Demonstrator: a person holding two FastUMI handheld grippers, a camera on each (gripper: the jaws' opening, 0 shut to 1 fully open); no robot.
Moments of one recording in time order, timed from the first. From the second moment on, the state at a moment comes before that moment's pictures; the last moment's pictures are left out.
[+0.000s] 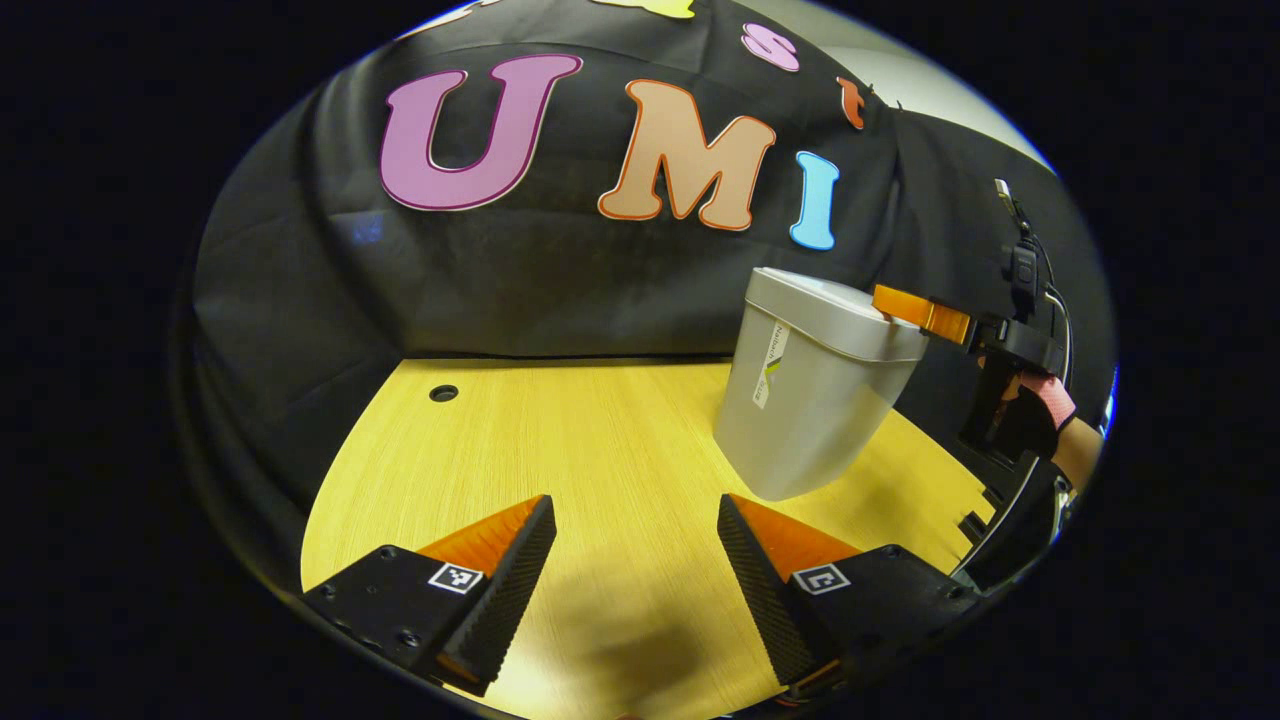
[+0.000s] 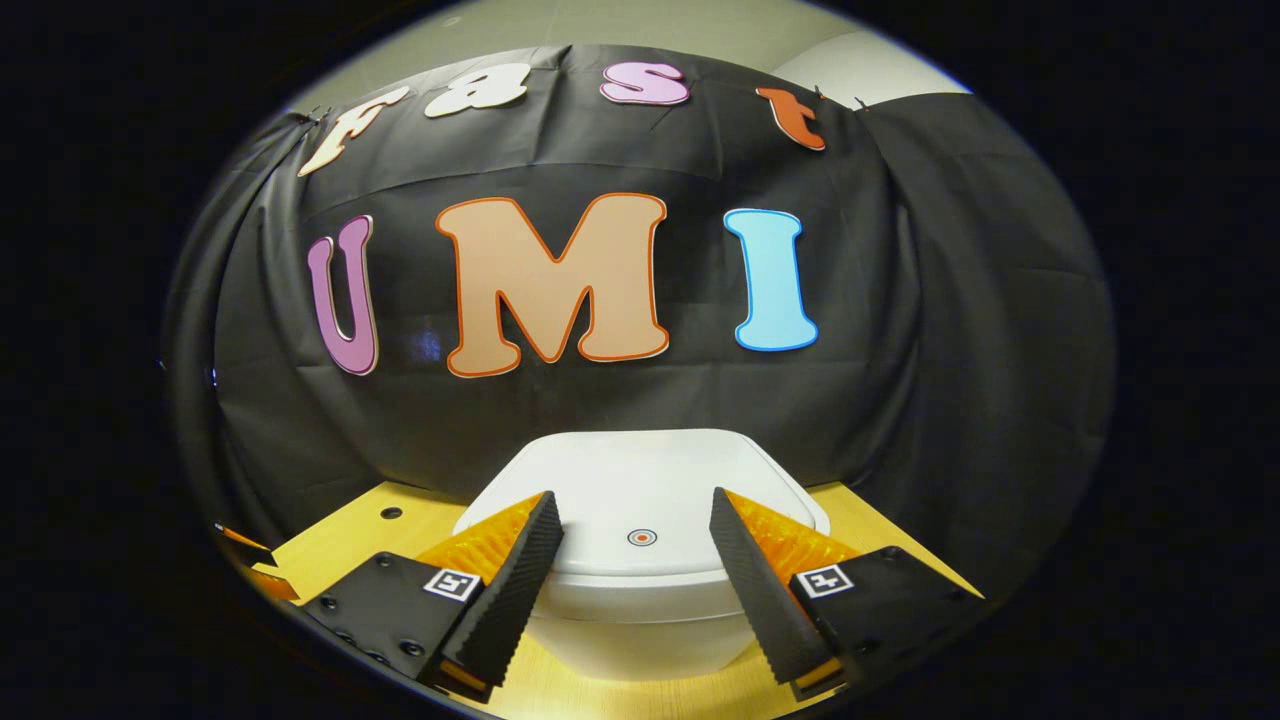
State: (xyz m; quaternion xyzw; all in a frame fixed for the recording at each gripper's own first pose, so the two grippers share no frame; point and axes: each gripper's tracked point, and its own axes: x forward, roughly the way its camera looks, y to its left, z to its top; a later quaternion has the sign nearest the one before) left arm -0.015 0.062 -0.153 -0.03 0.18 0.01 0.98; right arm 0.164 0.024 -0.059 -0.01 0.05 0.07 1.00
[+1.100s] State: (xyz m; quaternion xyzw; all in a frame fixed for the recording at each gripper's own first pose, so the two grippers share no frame) left arm 0.007 0.060 -0.111 0.00 0.13 0.02 0.99; right arm 0.060 0.039 -0.026 0.01 0.03 0.09 1.00
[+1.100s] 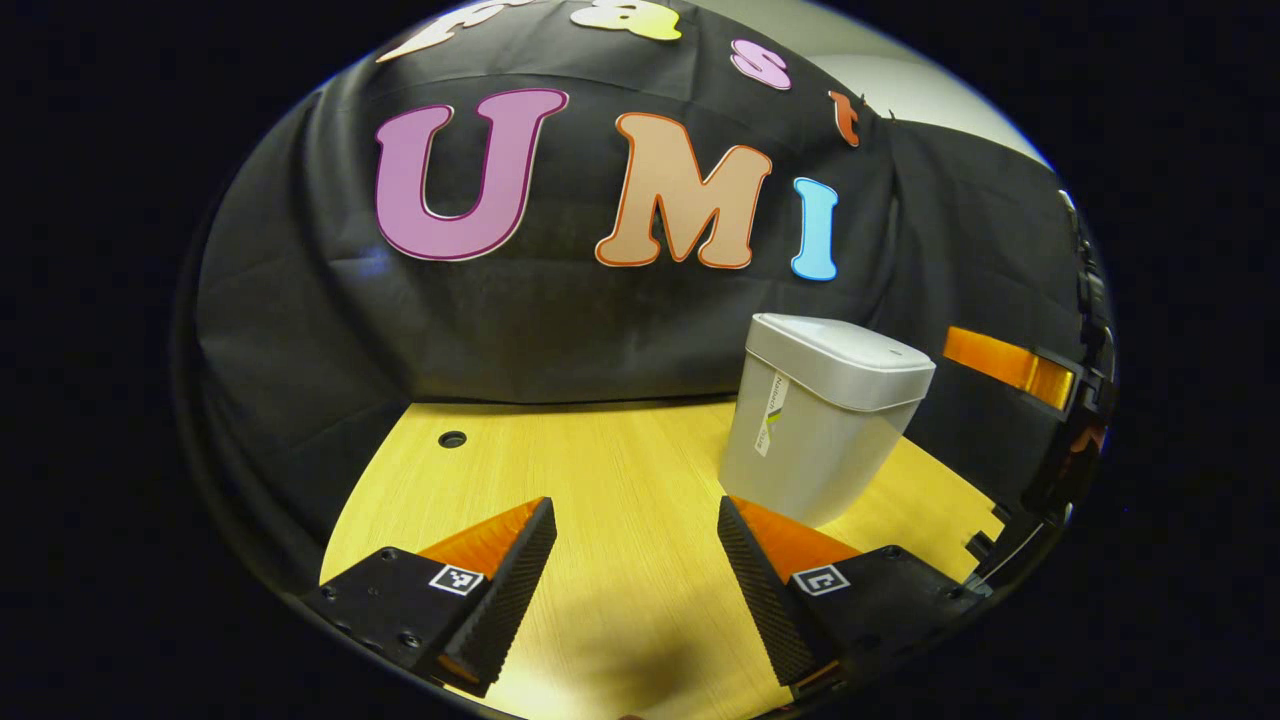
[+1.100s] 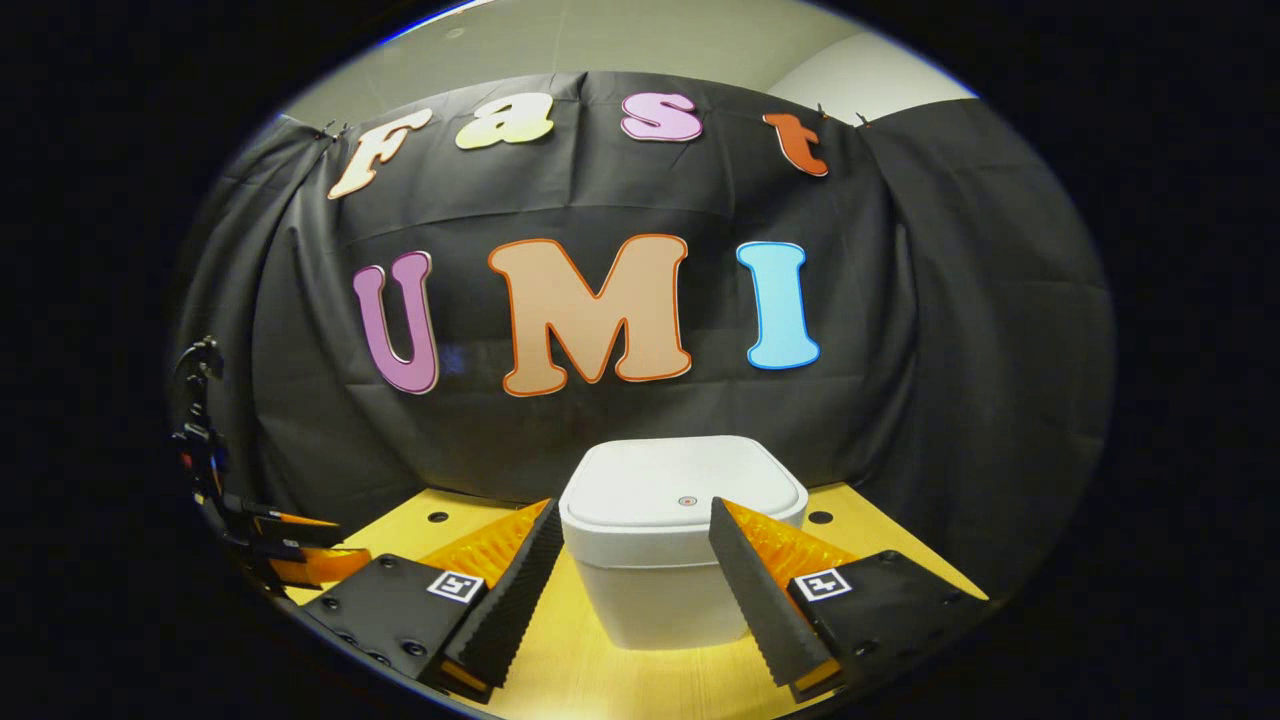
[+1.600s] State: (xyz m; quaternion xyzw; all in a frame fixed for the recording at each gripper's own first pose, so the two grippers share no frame) left arm 0.016 0.040 -0.104 0.00 0.13 0.00 0.99; right arm 0.026 0.017 -0.056 0.03 0.05 0.05 1.00
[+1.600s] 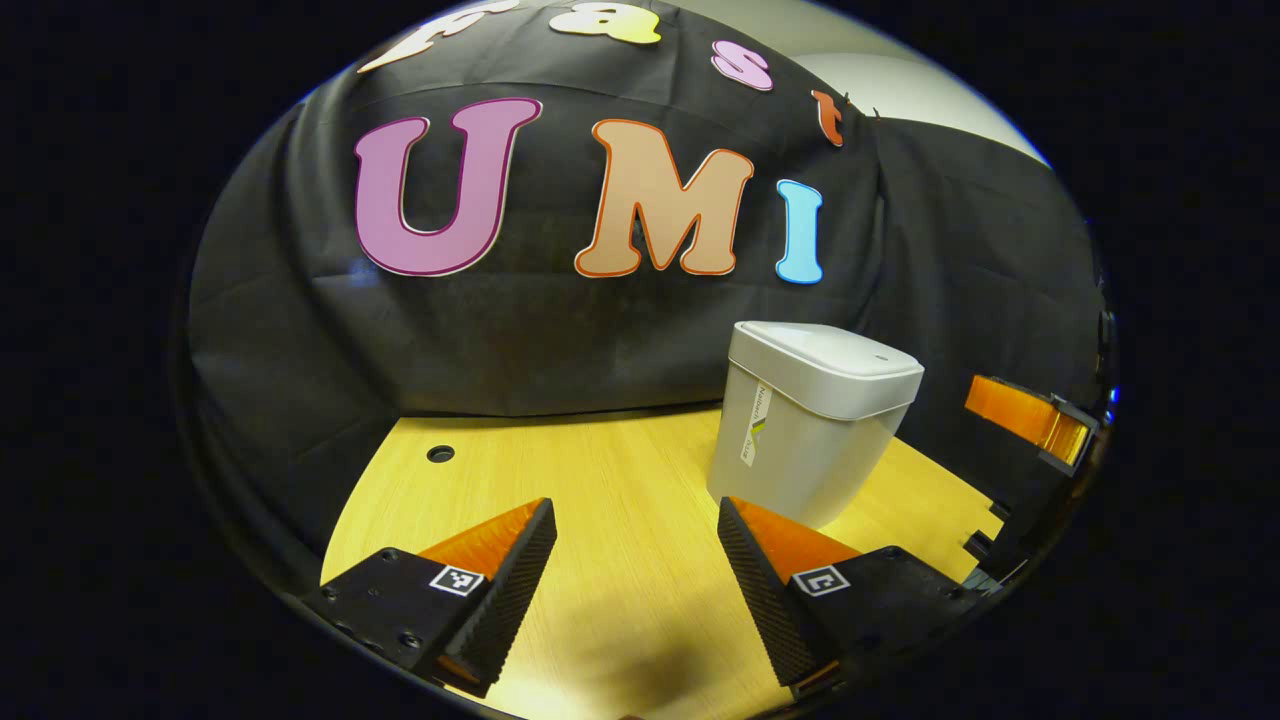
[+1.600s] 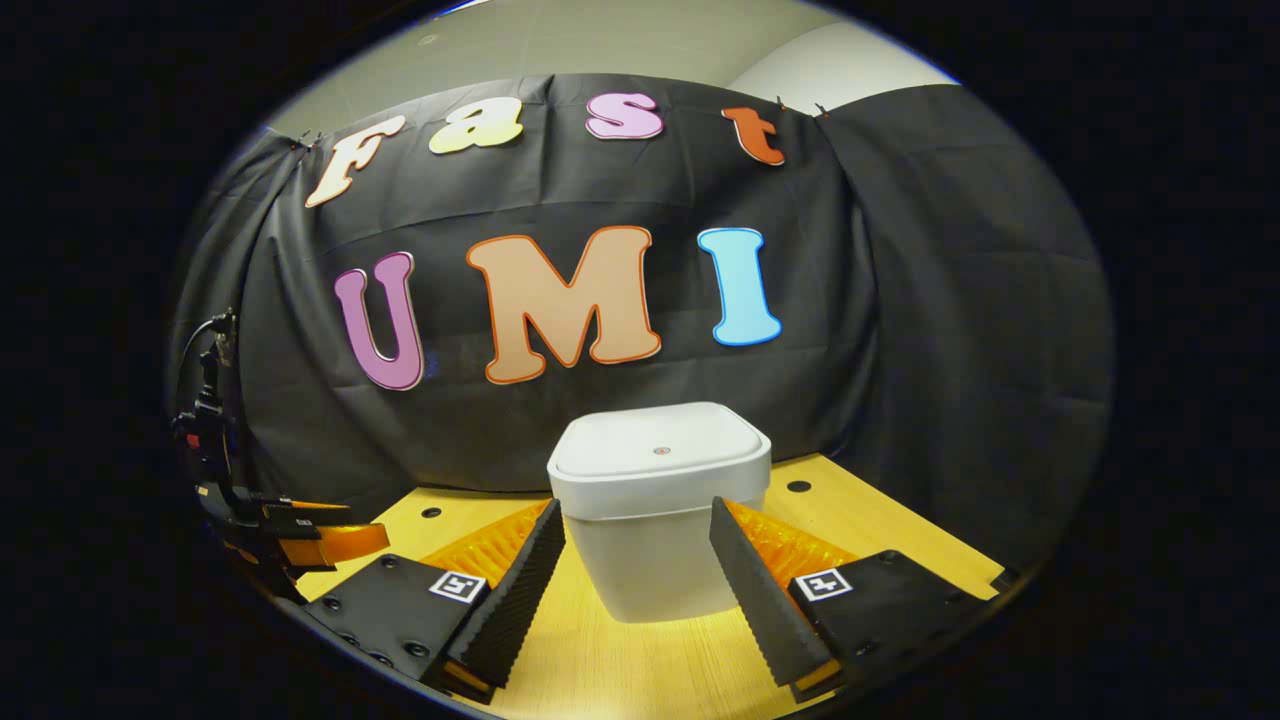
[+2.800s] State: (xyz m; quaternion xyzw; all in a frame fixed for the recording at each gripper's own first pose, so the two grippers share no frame) left arm 0.019 0.024 -0.106 0.00 0.13 -0.02 0.99; right arm 0.016 0.002 -0.062 0.04 0.06 0.01 1.00
